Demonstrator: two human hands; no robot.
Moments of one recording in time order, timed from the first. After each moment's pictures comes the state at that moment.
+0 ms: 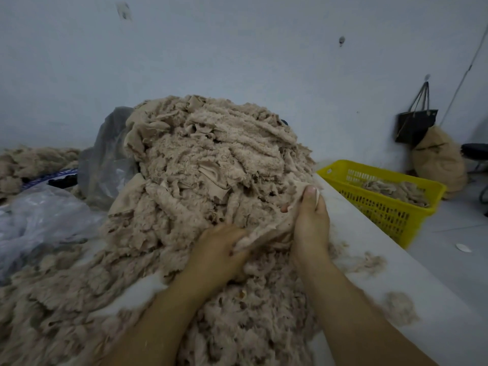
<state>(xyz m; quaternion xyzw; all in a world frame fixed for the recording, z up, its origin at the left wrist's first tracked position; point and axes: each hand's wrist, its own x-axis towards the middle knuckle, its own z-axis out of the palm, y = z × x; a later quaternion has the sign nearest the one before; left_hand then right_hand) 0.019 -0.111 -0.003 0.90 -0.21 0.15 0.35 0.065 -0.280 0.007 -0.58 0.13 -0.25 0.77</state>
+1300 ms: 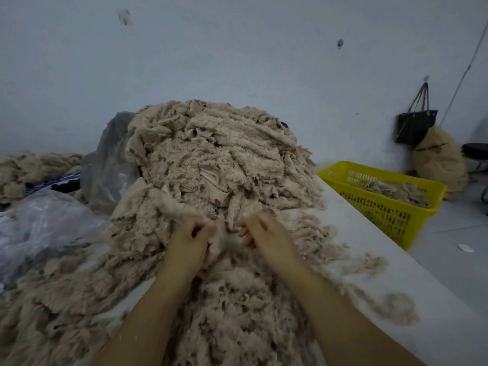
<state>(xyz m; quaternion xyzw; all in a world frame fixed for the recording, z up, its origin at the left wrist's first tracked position) 0.031 -0.083 -0.002 0.80 0.06 0.15 0.58 0.043 -0.253 -0.006 -0.78 -0.13 -0.07 0.61</state>
